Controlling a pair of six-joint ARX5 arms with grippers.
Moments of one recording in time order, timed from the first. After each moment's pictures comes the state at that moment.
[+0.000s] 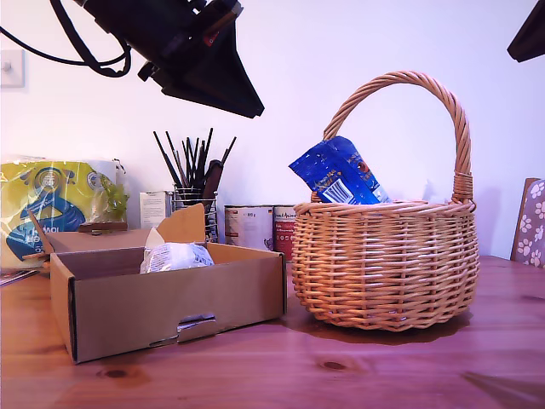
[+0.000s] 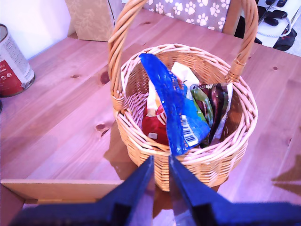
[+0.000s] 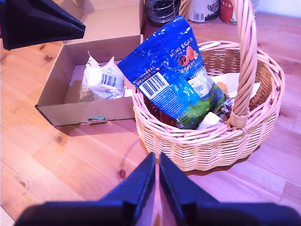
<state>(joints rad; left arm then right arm) -0.64 1.40 1.04 -0.16 0.25 0.15 0.34 0.62 0.70 -0.60 -0.27 -0.05</state>
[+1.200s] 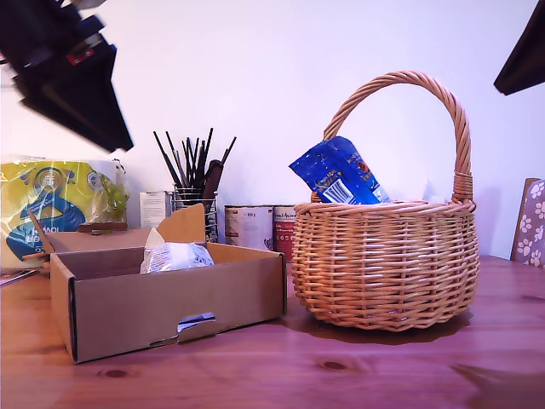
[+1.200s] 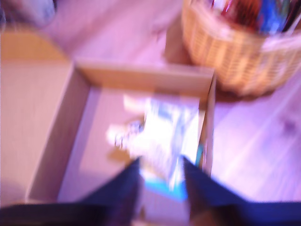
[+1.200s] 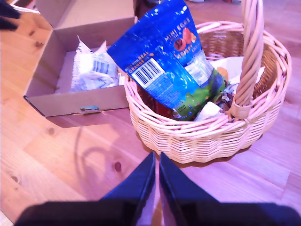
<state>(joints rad) -0.37 1.29 1.04 -0.61 0.23 0.35 0.34 0.72 0.70 -0.58 -0.26 -0.05</state>
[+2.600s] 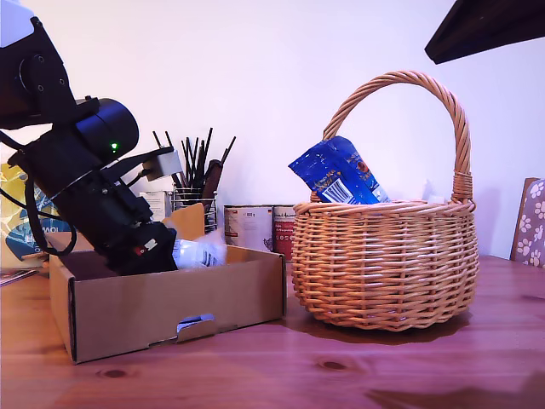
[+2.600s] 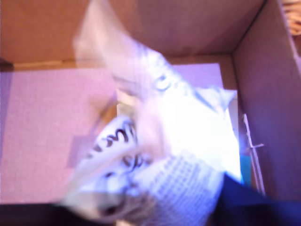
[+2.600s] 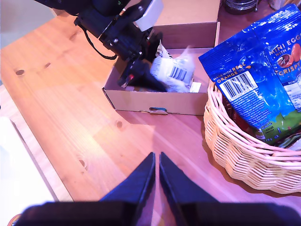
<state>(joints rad) -0.34 1.85 1.04 -0.20 0.40 0.53 0.55 0.74 0.70 -0.52 -0.33 -0.02</state>
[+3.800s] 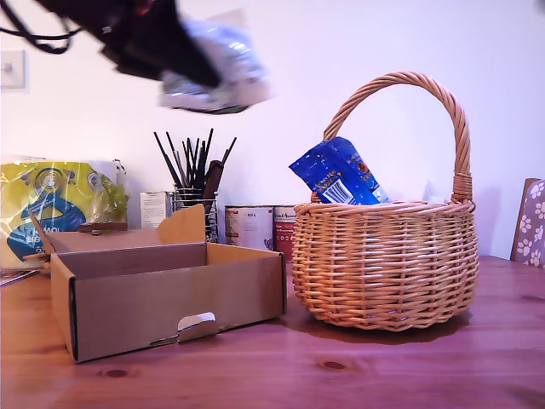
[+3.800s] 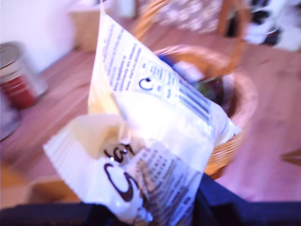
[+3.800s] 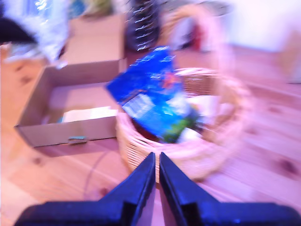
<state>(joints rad) -0.51 1.31 1.04 -0.27 0.47 0.31 0.55 0.42 0.70 -0.69 0.10 0.04</state>
